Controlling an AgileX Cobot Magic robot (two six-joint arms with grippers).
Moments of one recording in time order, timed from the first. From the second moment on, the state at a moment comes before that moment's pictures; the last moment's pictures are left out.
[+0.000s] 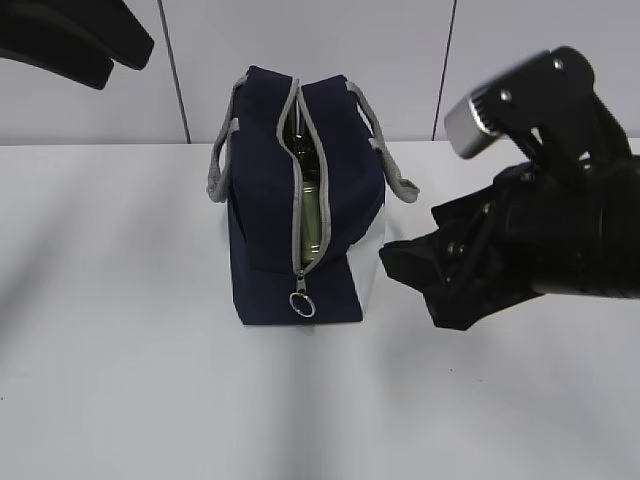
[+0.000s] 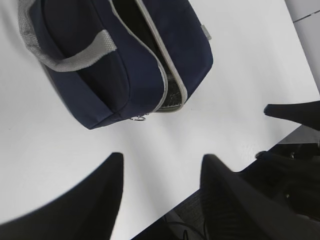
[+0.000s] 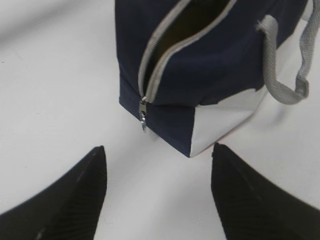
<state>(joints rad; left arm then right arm) -0.25 1.45 -1.53 -0.51 1.25 0.13 0.55 1.20 -0.71 0.46 0.22 -0.64</state>
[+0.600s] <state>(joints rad) -0.25 1.45 -1.53 -0.47 1.25 0.14 0.65 1.44 -0.61 0.56 -0.04 -0.69</state>
